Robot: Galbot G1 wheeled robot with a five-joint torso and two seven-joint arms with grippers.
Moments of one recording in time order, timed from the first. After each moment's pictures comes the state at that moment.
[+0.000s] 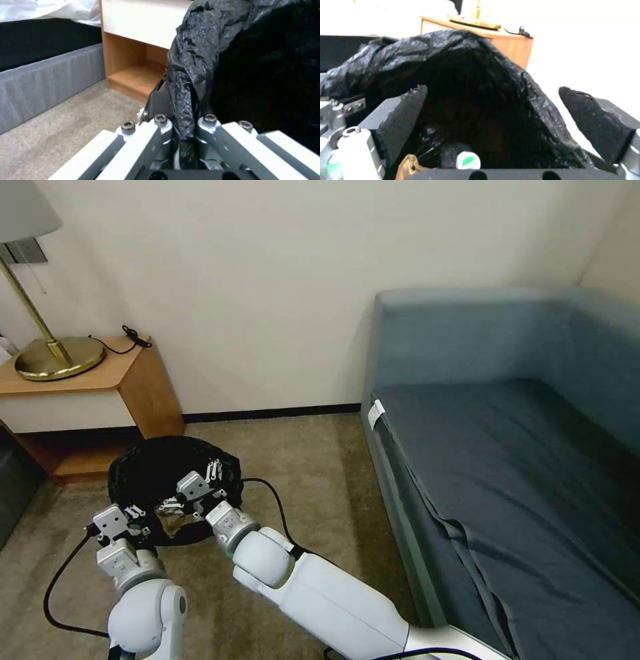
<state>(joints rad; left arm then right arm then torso) 1.40 -1.61 -0.76 -2.00 -0.15 0.16 -0.43 -0.67 1.61 -0.52 1.43 0.13 -0.11 0.22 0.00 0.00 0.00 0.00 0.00</state>
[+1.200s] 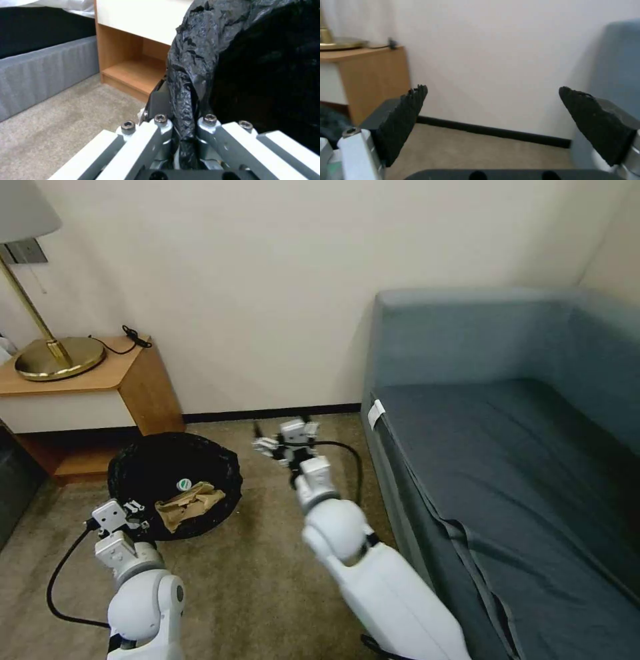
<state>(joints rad) 1.34 -1.61 -0.77 -1.95 -0.18 0.19 -0.41 -0.92 1.43 -0.07 1.84 0.15 -0.26 0.30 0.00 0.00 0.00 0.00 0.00</state>
